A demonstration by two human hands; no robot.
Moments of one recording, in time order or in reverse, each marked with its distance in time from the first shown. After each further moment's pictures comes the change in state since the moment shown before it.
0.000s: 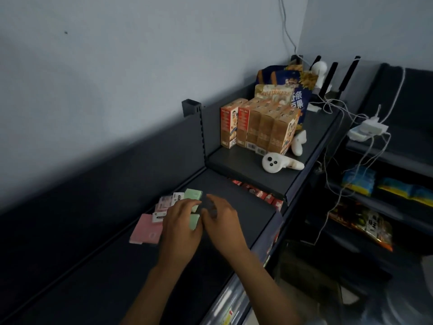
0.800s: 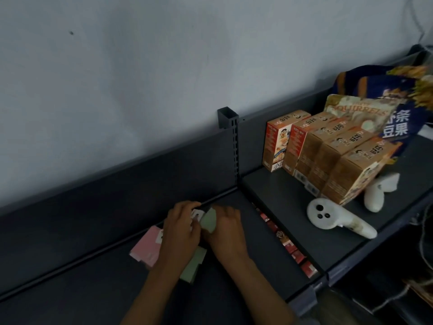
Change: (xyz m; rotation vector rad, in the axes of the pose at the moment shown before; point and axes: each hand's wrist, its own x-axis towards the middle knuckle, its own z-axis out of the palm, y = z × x) left_hand 0.074 -0.025 0.032 0.223 0.191 -0.321; right_hand 0.132 0.084 0.059 -0.314 -0.306 -0.233
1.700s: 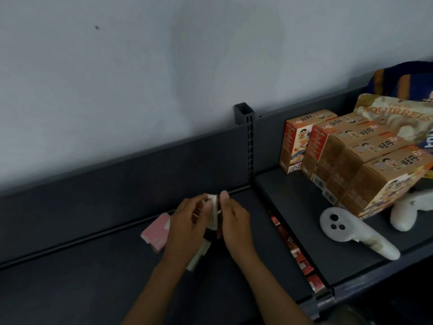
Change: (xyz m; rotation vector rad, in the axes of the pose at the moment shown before) left_hand -0.011 0.047 -0.013 -0.199 0.098 -0.152; right_hand -0.009 -0.026 -0.061 0.957 -0.043 0.168
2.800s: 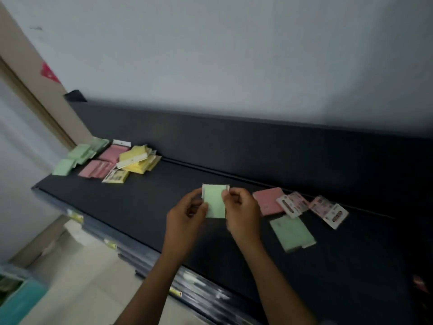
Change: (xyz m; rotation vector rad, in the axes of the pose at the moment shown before) left_hand -0.157 -0.049 -0.156 0.004 0.638 -0.398; right_hand -0.095 0.003 0.173 -0.099 -0.560 0.035
